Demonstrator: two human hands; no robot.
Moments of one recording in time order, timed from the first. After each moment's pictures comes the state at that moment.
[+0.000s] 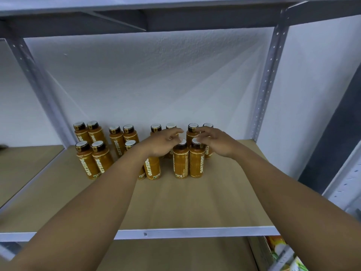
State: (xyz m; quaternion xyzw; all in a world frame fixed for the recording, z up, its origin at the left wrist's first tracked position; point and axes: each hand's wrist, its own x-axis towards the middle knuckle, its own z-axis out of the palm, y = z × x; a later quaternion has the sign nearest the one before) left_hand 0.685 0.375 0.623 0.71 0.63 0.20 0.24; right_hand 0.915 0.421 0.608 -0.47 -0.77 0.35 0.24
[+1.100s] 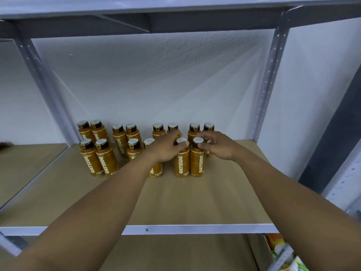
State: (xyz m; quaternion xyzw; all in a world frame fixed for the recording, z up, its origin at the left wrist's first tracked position) left_hand 0.697 0.365 0.606 0.72 0.64 0.20 0.16; right_hand 0.918 0.426 0.591 -0.44 -0.81 0.32 0.23
